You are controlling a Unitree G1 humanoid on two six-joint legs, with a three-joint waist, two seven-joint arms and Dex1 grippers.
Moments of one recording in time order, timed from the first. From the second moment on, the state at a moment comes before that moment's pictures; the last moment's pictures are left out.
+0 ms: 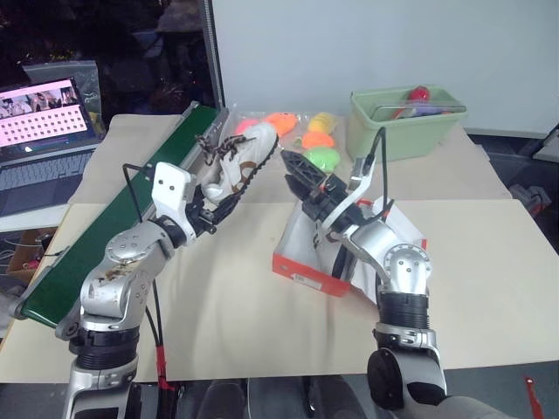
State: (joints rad) left arm -0.39 0.44 0.12 -0.33 -0.43 0.66 -0.45; right arm -0.64 0.01 -0.25 0.05 1.23 0.86 0.15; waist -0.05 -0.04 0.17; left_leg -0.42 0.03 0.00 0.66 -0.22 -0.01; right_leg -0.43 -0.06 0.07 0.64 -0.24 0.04
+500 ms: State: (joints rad) left arm -0.41 0.43 0.09 -0.34 -0.43 0.66 -0.45; right arm -0.62 0.03 -0.12 0.00 1.13 0.86 0.17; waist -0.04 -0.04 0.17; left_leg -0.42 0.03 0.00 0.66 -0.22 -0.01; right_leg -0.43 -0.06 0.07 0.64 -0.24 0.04
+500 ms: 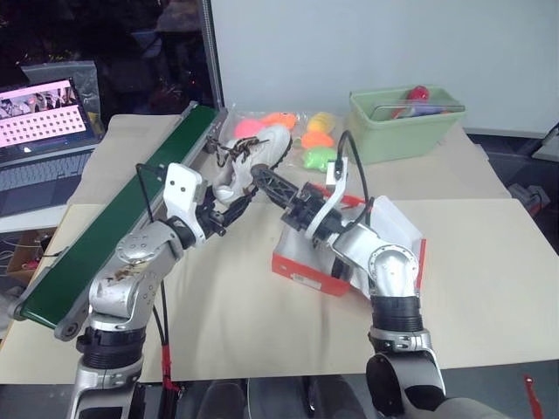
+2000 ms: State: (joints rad) left arm -0.43 0.43 0.08 -0.34 -0.43 0.64 -0.46; right arm -0.81 0.09 -0.18 0.21 0.98 0.78 0.19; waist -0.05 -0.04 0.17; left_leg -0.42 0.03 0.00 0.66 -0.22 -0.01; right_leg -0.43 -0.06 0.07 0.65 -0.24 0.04
